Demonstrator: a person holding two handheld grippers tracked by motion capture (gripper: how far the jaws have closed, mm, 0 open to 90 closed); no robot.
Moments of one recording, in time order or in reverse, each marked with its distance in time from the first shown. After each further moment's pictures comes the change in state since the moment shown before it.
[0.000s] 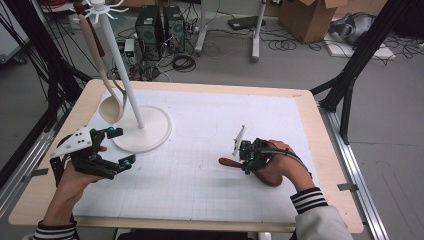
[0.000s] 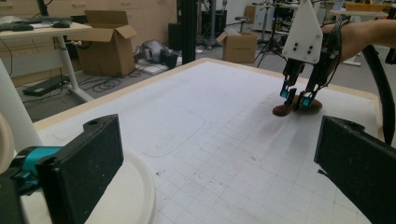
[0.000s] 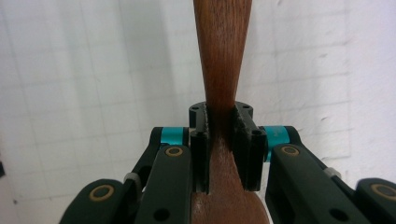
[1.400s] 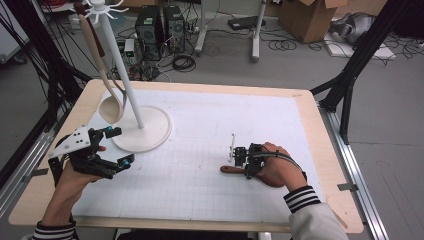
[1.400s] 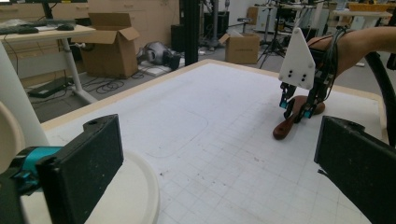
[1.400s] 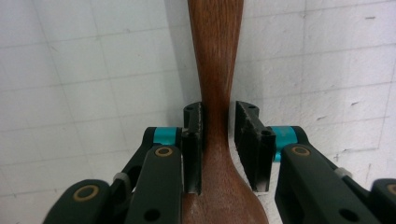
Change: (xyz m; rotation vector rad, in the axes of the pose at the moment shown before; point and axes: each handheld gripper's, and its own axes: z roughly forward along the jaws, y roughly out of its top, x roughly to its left) left arm 0.001 0.001 -0.003 -0.006 0.013 0.008; right arm 0.001 0.008 0.030 0.208 -0.023 -0.029
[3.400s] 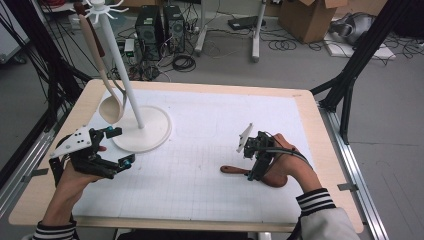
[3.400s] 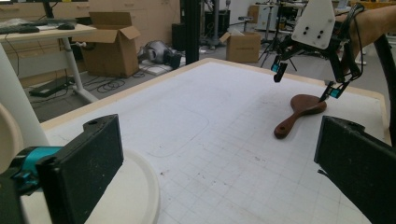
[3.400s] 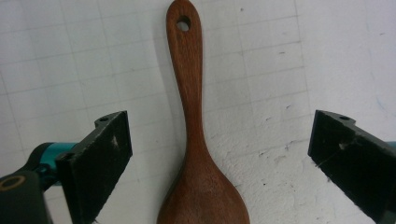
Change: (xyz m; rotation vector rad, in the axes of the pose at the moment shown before) left arm -0.001 0.000 0.001 0.004 0.002 0.002; right arm 0.001 -0.024 -0.039 -0.239 -0.078 0.072
